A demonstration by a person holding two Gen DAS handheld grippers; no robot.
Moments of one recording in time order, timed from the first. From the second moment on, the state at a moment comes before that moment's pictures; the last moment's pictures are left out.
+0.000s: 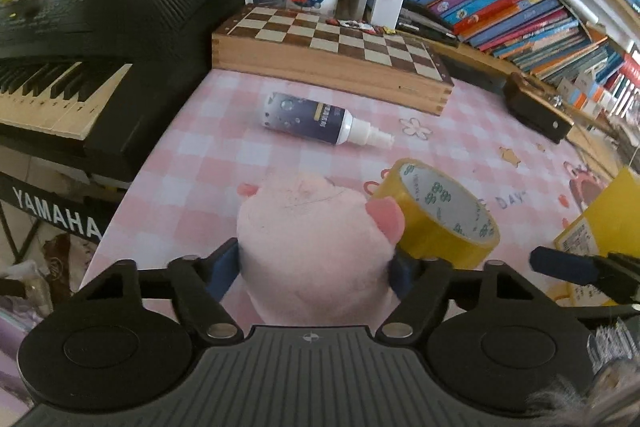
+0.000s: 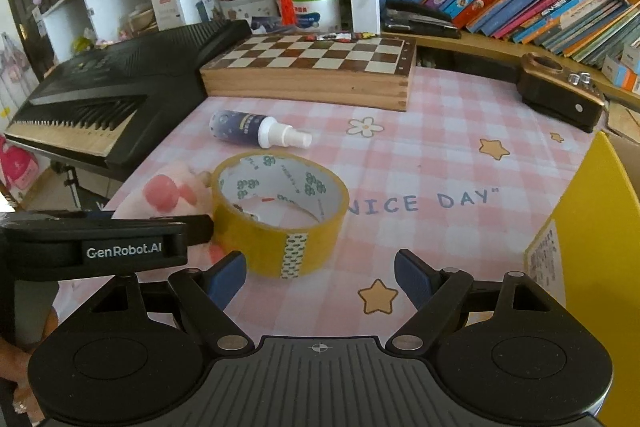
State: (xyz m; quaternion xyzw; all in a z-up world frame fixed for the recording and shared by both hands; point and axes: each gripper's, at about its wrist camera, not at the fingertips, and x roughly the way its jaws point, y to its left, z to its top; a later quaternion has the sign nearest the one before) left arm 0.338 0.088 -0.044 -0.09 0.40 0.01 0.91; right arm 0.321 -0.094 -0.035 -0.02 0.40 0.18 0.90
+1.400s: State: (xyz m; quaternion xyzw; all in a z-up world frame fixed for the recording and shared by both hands) left arm 0.244 0.110 0.011 -0.17 0.34 0.02 0.93; right arm 0.330 -0.084 -0.003 0.02 0.35 0.23 0.91
